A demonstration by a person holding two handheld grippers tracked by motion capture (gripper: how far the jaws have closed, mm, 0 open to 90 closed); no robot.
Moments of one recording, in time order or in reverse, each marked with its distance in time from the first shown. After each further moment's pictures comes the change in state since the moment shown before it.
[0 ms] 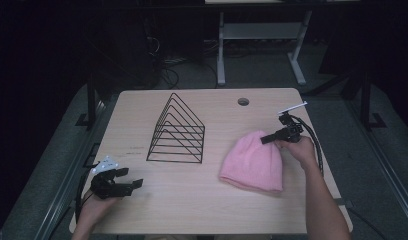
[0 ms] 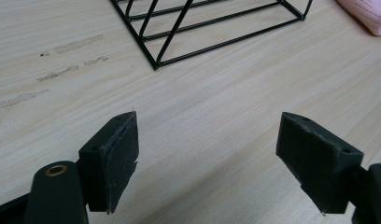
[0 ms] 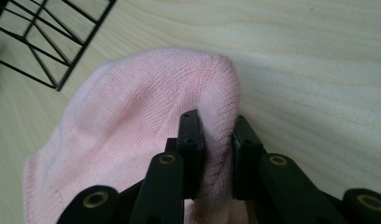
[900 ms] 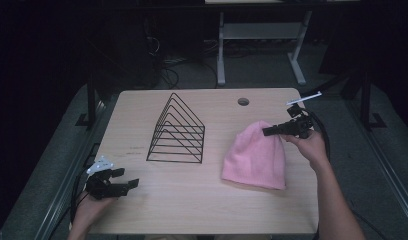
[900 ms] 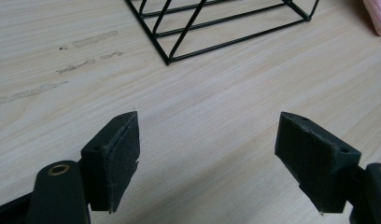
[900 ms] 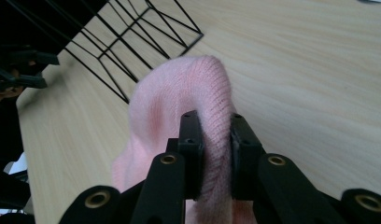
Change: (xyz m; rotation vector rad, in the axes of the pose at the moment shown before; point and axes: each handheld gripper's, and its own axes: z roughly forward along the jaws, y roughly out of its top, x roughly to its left) left arm 0.005 -0.002 -0.008 -0.005 0.002 -0.021; right arm 0.054 0.004 -0.057 -0.135 0.061 -0.164
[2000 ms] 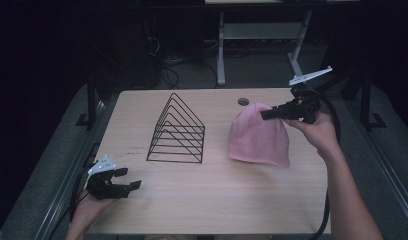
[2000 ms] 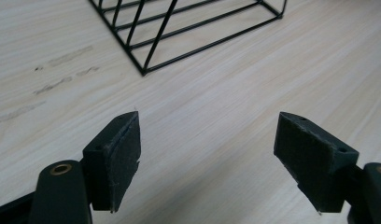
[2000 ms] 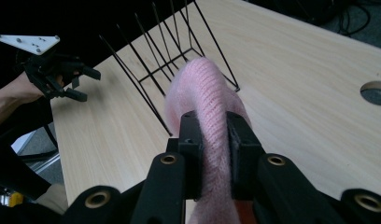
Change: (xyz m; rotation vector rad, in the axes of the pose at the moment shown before) left arm -0.010 0.011 -0.006 0.002 -0.063 0.079; right arm 0.070 0.050 -0.050 -0.062 0.011 -0.201
